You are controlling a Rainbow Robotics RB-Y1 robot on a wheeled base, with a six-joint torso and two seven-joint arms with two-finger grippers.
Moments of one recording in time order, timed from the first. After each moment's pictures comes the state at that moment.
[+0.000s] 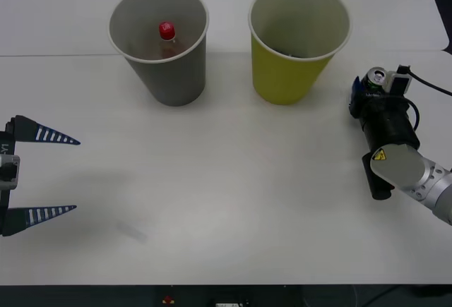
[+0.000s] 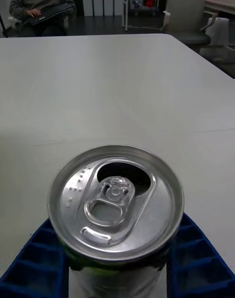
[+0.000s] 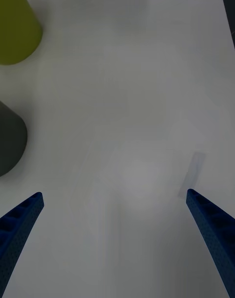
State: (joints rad) right arm -0.59 -0.67 0.85 -0.93 1.39 0.57 -0.98; left arm 0.26 1.13 0.26 -2.01 -1.31 -1.13 -0.09
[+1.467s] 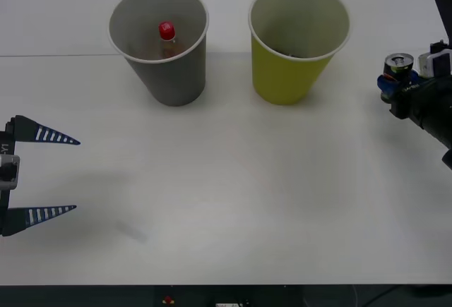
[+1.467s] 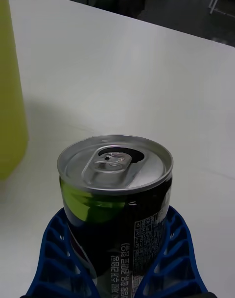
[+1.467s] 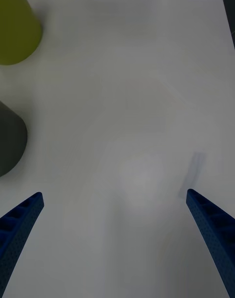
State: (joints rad) right arm -0.20 -0.83 0.15 -1.51 1.95 -0.23 -0.97; left arm 0.26 1.13 0.26 -2.01 -1.31 -1.13 -0.09
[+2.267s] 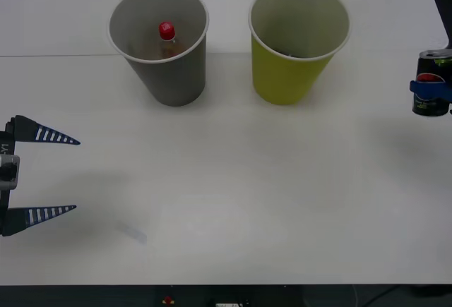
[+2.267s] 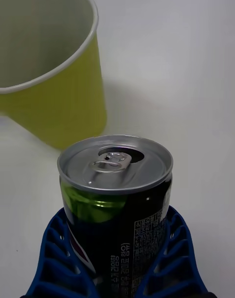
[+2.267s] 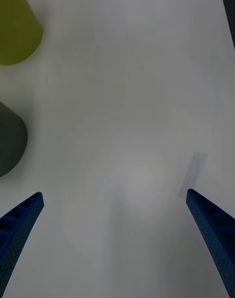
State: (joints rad) right arm -0.05 -0.77 -0.42 -2.04 1.92 -1.17 -1.27; left arm 0.26 1.13 0.26 -2.01 -1.31 -1.13 -0.09
